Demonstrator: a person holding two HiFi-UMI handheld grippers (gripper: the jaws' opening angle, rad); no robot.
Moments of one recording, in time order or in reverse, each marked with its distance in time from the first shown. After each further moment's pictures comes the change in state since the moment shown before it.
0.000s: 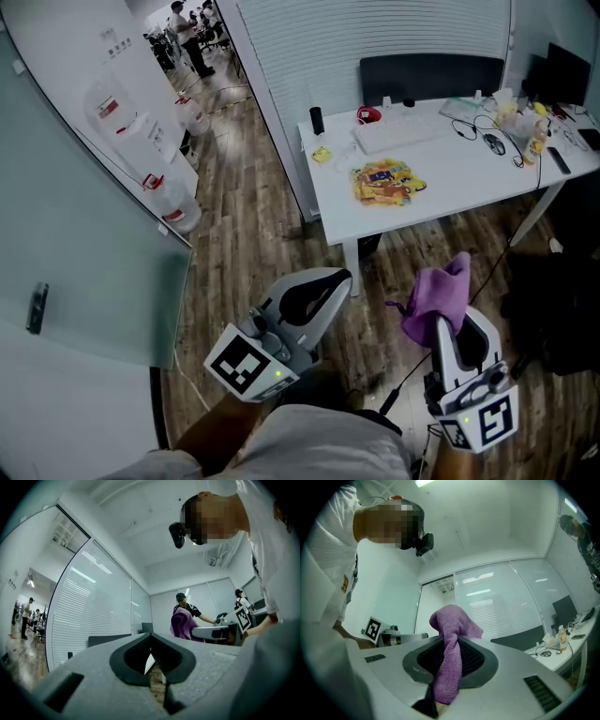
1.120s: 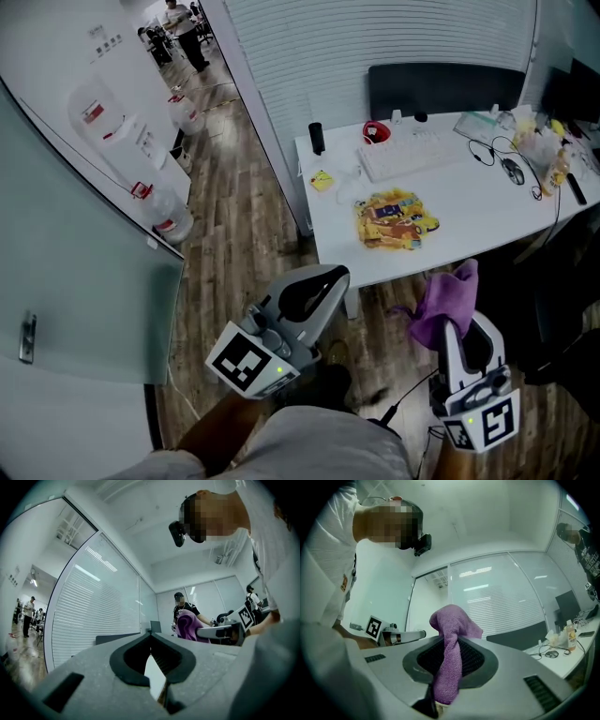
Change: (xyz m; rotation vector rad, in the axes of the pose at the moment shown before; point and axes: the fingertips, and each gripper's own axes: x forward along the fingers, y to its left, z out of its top) left arm 0.084 0.141 -0.037 -0.005 -0.001 0.034; right arm 0.122 -0.091 -0.048 0.001 0.049 -0.026
